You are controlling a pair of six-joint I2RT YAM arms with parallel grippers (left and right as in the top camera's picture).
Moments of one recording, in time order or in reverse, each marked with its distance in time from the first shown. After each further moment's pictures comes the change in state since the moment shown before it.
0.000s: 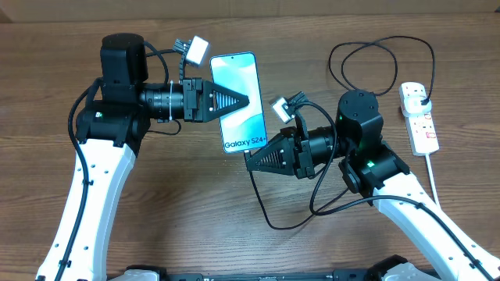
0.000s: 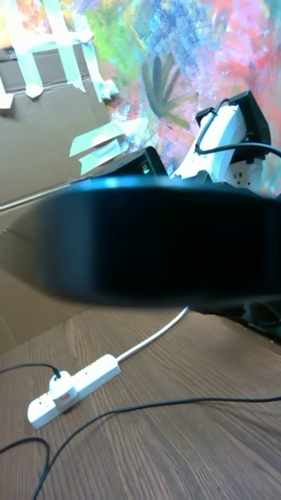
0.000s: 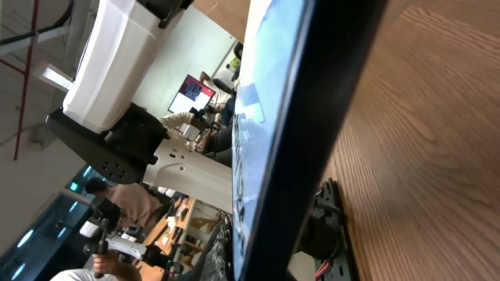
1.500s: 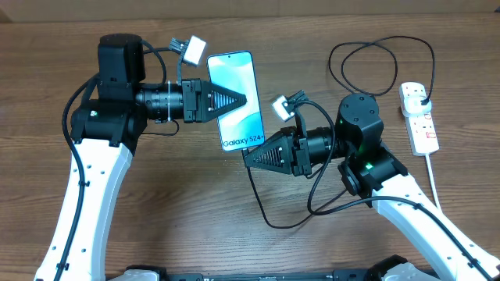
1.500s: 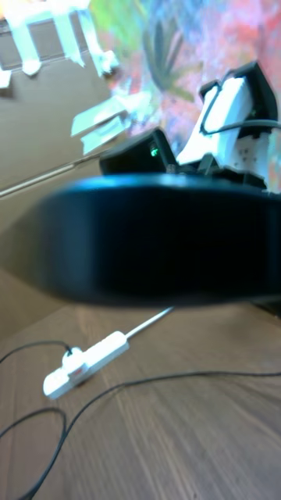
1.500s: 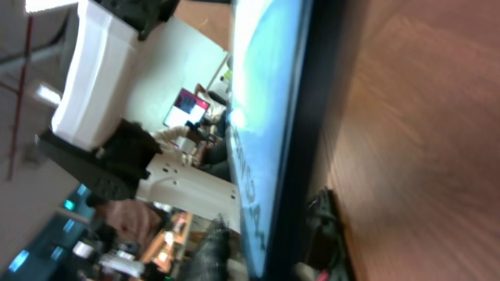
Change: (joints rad) left arm 0.002 0.000 0.036 -0.107 -0.063 0.116; right arm 0.005 0.000 -0.023 0.087 0.076 0.083
